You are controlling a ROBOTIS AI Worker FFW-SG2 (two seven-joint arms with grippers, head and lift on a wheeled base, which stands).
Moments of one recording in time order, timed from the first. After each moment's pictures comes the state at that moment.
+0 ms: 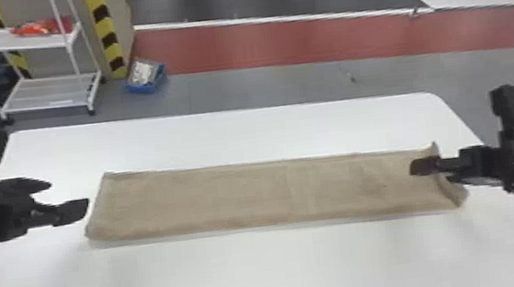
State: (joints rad) left arm -0.09 0.21 0.16 -1.88 -0.52 0.88 -1.00; right arm -0.37 -0.21 -0.37 -1.59 0.47 1.46 0.94
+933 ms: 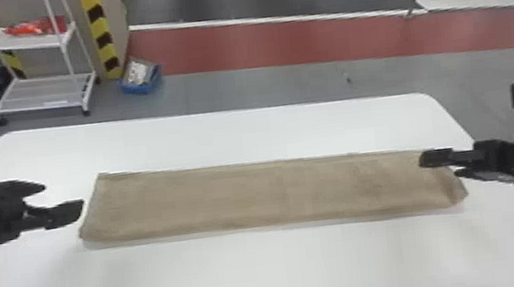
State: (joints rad) left arm -0.08 0.21 0.17 -1.89 -0.49 0.88 -1.00; right arm -0.35 -0.23 -0.41 -1.66 0.46 1.49 0.96
